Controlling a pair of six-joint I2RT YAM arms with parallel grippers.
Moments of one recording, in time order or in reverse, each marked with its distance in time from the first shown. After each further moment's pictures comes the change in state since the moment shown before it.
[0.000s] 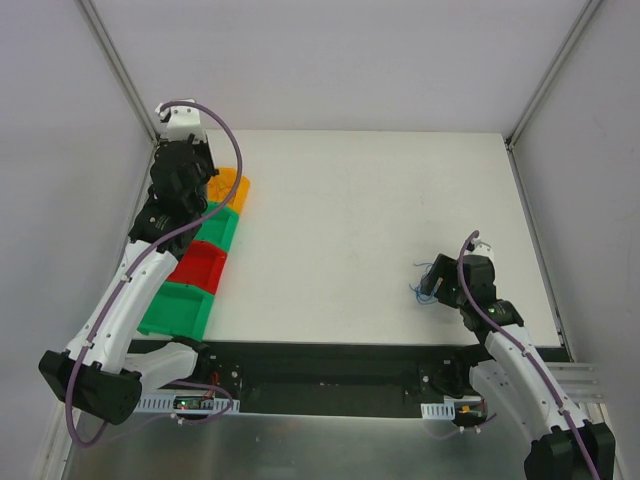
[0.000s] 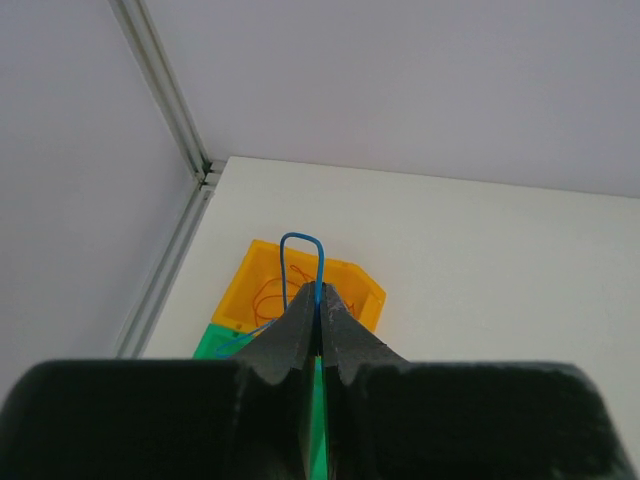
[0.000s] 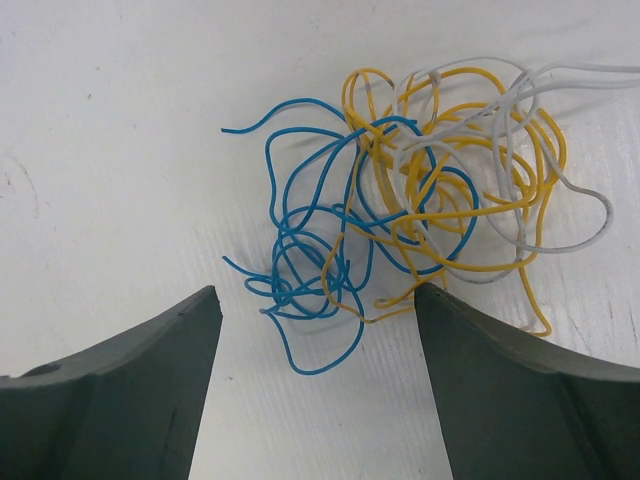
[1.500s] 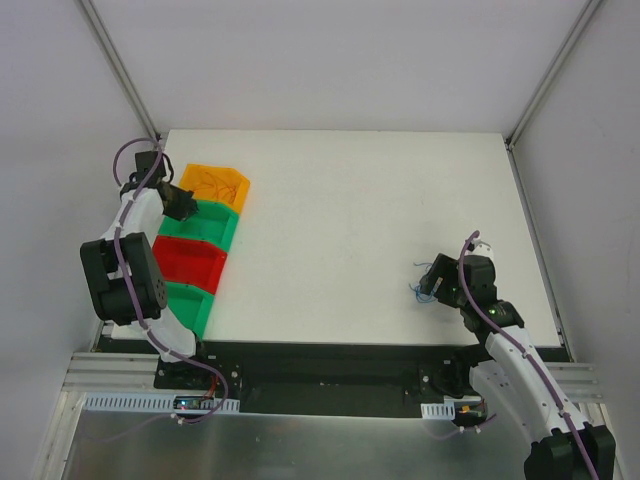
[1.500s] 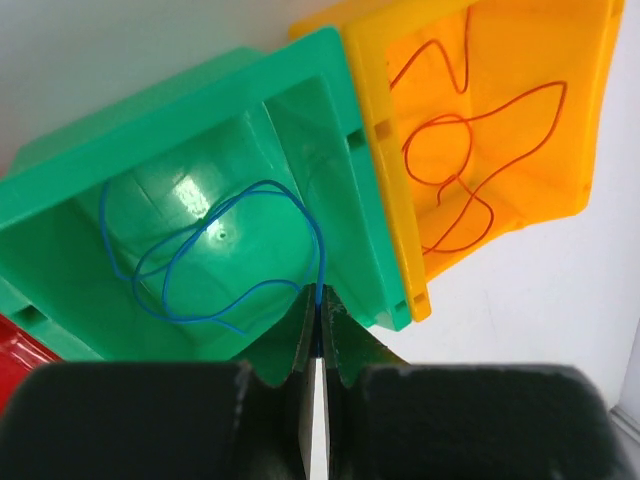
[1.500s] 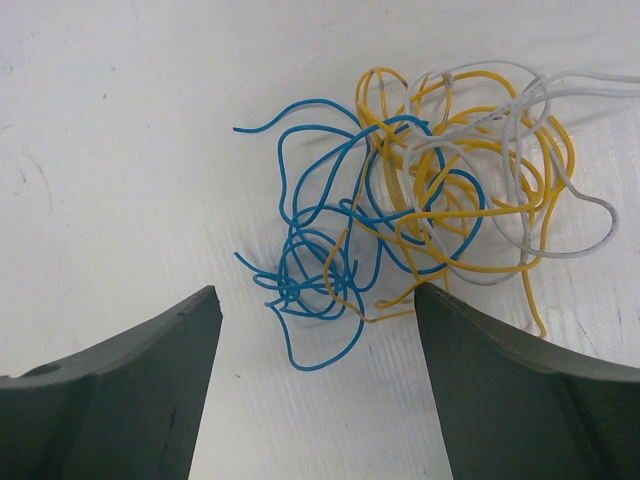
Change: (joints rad) left arm 0.562 0.563 0.013 -0.354 0.548 -0.961; right arm 0.000 -0.014 -0.001 0.004 -0.014 -0.001
